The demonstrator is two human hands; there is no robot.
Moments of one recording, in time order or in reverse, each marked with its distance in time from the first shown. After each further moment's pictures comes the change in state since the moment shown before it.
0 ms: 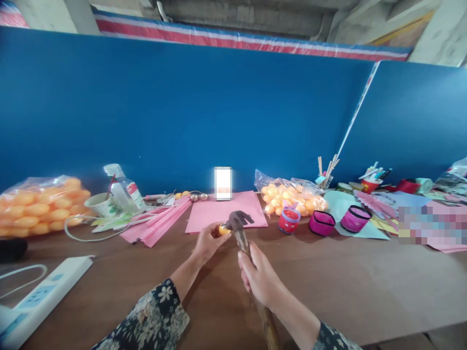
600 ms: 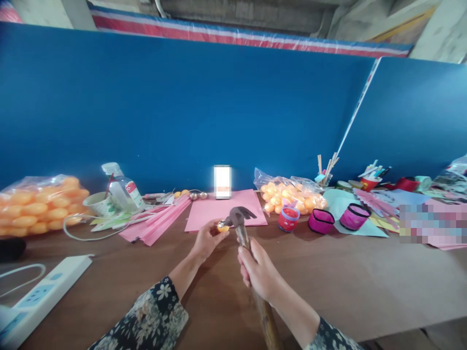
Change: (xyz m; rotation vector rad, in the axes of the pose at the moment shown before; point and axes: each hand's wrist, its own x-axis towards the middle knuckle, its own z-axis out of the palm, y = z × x) left_hand -0.001 0.004 0.000 -0.097 -0.031 -0.001; right_hand 0.001 -0.012 0.001 0.099 -0.004 0.022
